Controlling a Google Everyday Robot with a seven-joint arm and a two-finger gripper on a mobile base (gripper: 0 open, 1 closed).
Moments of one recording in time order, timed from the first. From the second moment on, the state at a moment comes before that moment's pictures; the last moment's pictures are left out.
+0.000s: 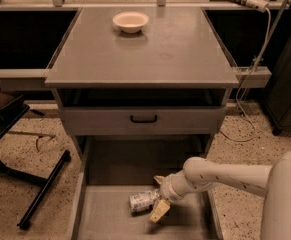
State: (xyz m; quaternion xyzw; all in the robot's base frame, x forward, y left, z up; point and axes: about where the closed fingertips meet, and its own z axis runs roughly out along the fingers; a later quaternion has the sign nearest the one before) arm 0.496 -0.038 0.374 -0.59 0.73 0.26 0.22
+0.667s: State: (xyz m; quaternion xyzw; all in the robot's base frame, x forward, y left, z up) arm 0.496 -0.038 0.374 -0.59 0.73 0.26 0.22
